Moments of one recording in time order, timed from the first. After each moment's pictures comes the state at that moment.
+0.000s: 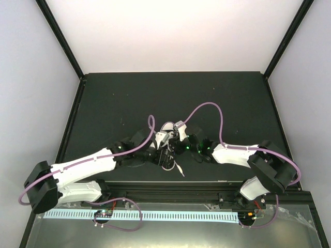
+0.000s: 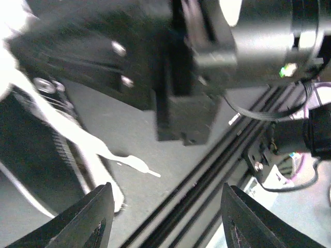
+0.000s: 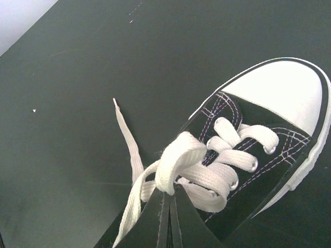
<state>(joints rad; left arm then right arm) -0.94 1.15 0.69 -0.28 0.30 -0.67 0.82 1.50 0.61 0.30 -0.17 0.32</state>
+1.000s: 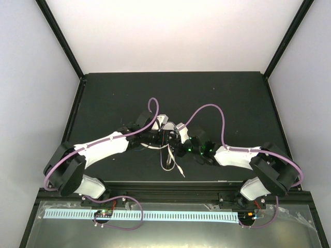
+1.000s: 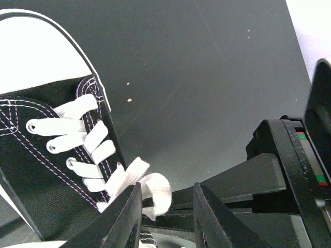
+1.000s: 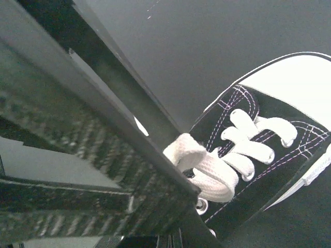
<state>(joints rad) -0.70 1.42 0.82 -0.15 0.36 -0.59 0.82 1.47 0.56 0.35 -0.23 0.30</state>
